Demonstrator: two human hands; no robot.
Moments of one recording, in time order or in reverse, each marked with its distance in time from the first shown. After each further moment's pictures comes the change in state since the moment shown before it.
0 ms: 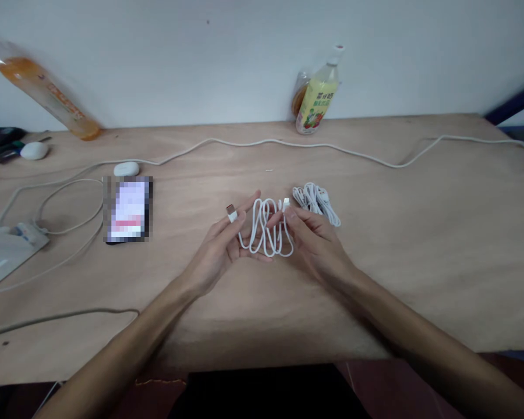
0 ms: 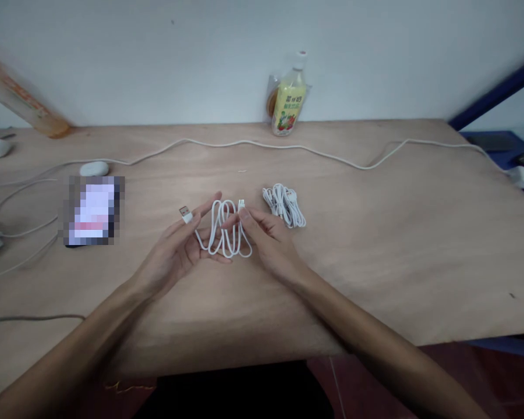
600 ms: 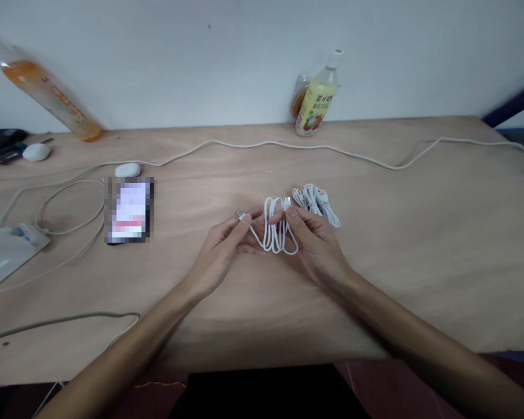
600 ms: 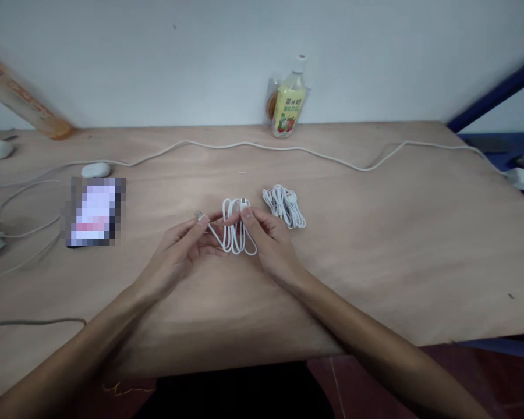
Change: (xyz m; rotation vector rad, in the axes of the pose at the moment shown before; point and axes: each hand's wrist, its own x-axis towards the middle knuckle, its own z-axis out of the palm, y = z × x) left_hand 0.002 -0.008 -0.001 0.135 0.079 0.080; right_hand 0.000 0.003 0.005 0.047 0.060 -0.033
